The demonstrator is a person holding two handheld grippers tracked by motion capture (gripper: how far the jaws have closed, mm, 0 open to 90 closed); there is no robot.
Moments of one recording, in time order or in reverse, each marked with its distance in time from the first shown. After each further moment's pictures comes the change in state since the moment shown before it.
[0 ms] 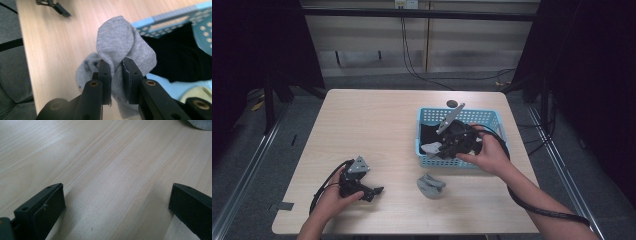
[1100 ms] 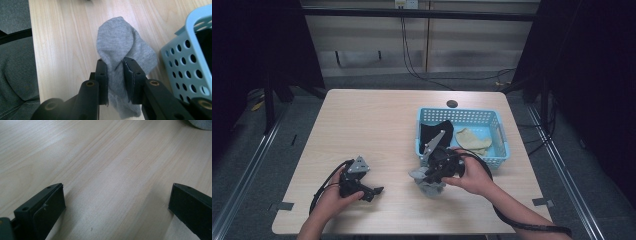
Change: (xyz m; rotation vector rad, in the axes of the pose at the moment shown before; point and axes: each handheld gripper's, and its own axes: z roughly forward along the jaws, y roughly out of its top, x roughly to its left) left arm 0.000 0.000 0.000 -0.001 -0.001 -0.001; right arm 0.032 -0.013 0.069 0.044 0.110 -0.033
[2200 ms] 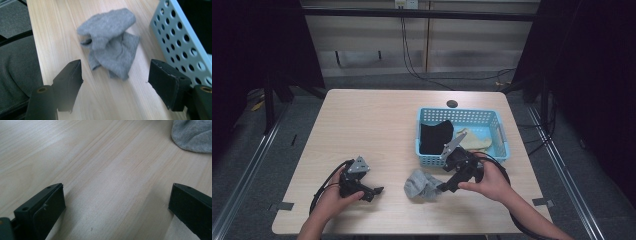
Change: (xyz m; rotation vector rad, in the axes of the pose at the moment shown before) left arm 0.000 0.000 0.000 0.001 0.000 0.000; right arm -0.003 -0.041 -0.023 -0.037 -0.020 0.093
